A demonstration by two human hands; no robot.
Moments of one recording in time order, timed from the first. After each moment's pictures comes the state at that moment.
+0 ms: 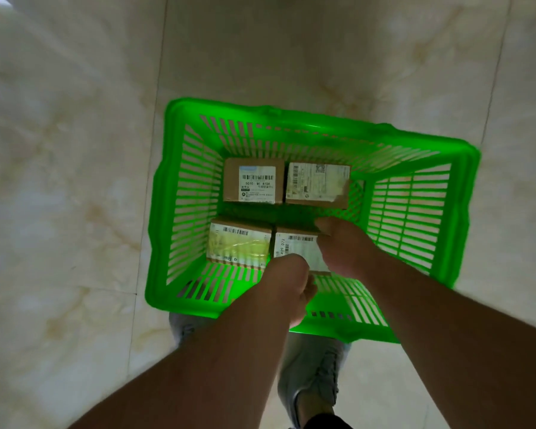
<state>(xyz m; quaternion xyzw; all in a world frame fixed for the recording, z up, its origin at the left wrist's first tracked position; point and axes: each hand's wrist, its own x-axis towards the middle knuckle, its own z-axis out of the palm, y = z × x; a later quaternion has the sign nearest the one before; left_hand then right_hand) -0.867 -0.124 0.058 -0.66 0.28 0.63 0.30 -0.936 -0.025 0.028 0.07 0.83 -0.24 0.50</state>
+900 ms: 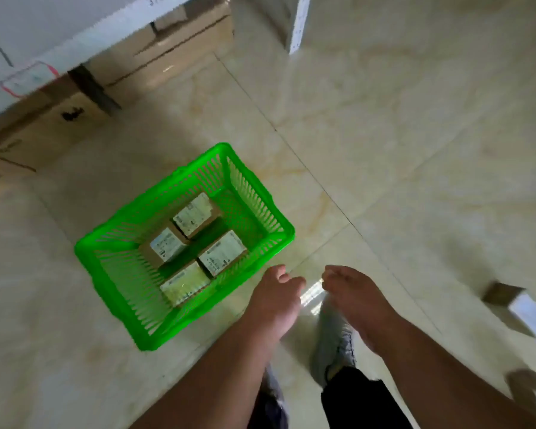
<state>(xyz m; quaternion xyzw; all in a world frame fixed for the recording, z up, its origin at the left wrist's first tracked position) -0.770 -0.012 0.286 -0.17 0.71 0.41 0.54 -0.689 0.118 0.274 0.52 0.63 -0.53 0.22</state>
